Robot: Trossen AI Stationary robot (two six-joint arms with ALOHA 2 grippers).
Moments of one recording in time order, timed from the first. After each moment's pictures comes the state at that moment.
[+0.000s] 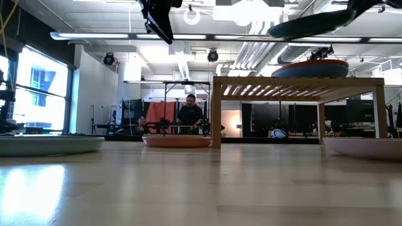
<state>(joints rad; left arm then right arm) 0.36 1.58 1.73 -1.16 0.01 0.08 -0.29 0.77 1.35 -1.46 0.46 1.22</state>
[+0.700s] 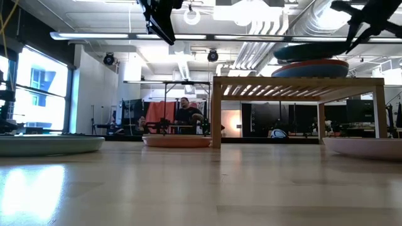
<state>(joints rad) 0.40 1.58 1.73 -1.12 0.01 0.11 -0.37 0.62 0.98 -1.25 0.64 1.63</state>
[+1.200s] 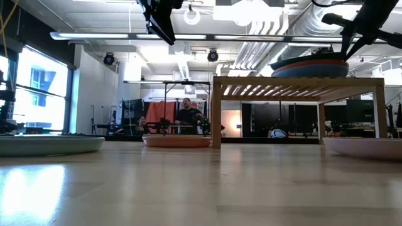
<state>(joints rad) 0.40 1.58 1.73 -1.12 0.01 0.11 -0.43 0.68 0.93 -1.21 0.61 1.64</state>
